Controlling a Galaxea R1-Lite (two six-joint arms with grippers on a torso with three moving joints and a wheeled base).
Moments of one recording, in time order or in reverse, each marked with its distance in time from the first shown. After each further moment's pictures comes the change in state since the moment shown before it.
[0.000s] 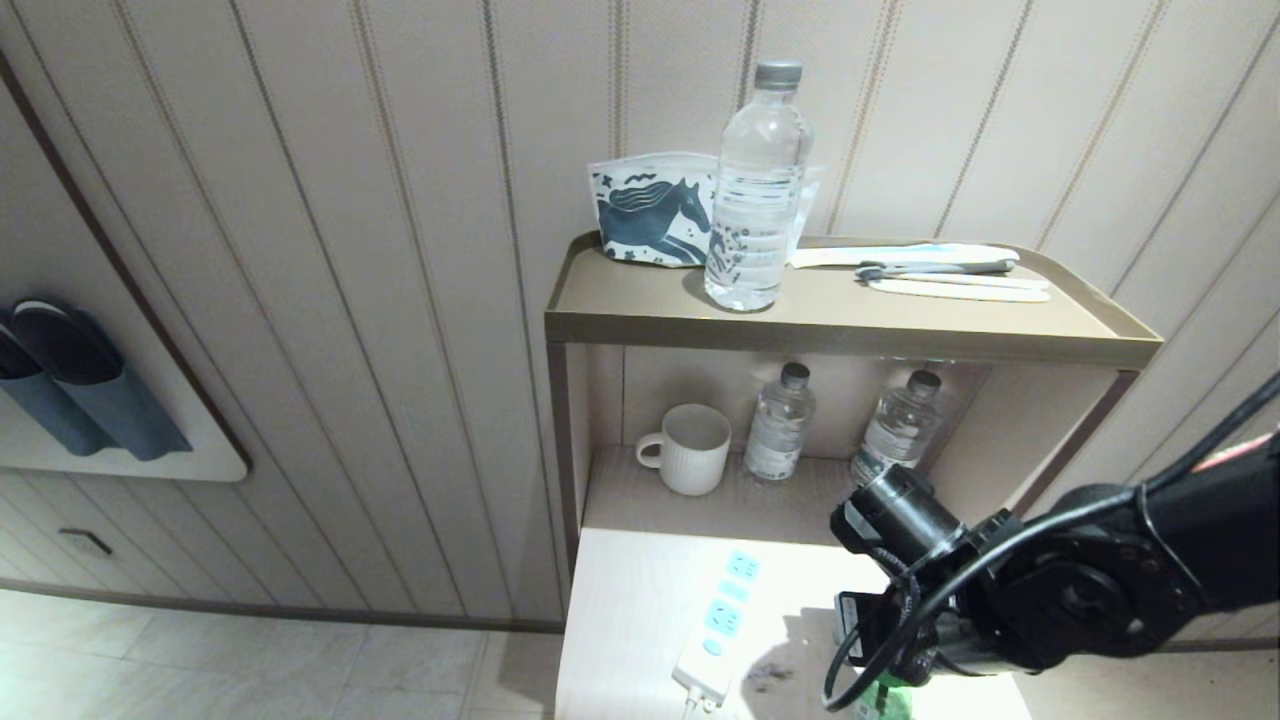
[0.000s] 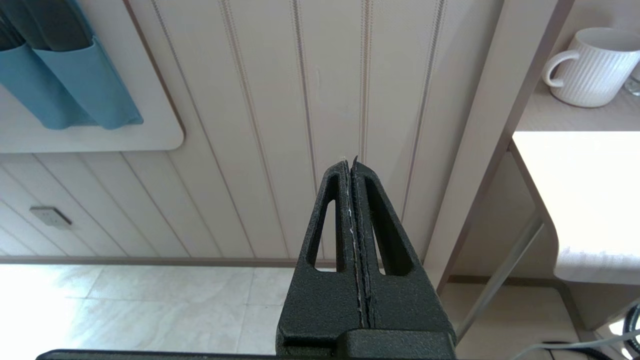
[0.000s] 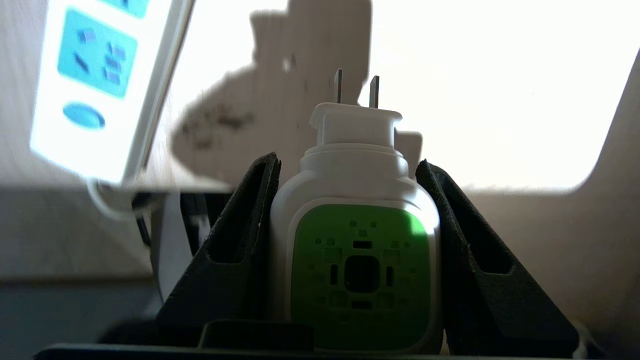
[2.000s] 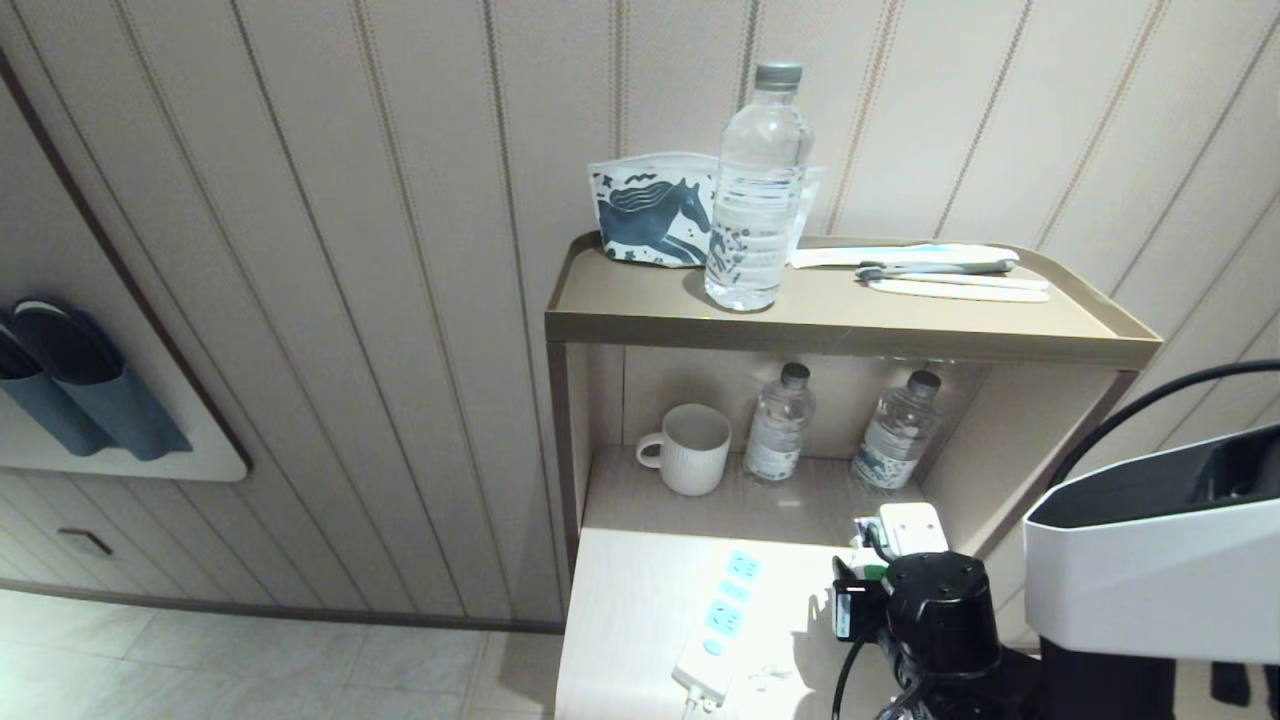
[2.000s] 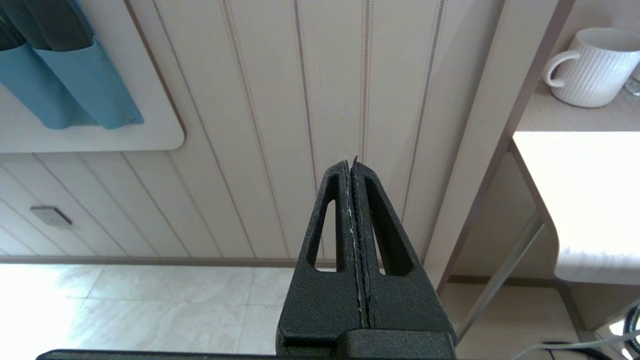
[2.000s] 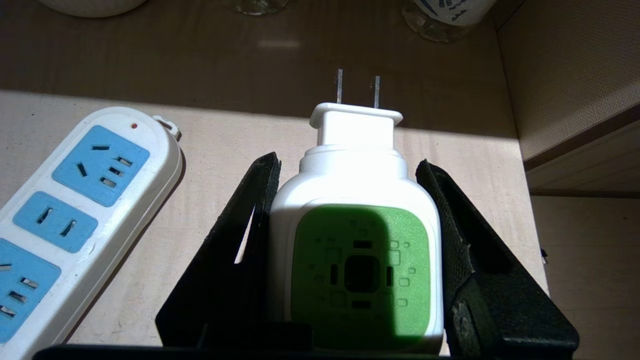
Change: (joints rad) left arm 0.000 0.000 0.000 0.000 0.000 0.000; right arm -0.009 0.371 0.548 -1.611 -0.362 -0.440
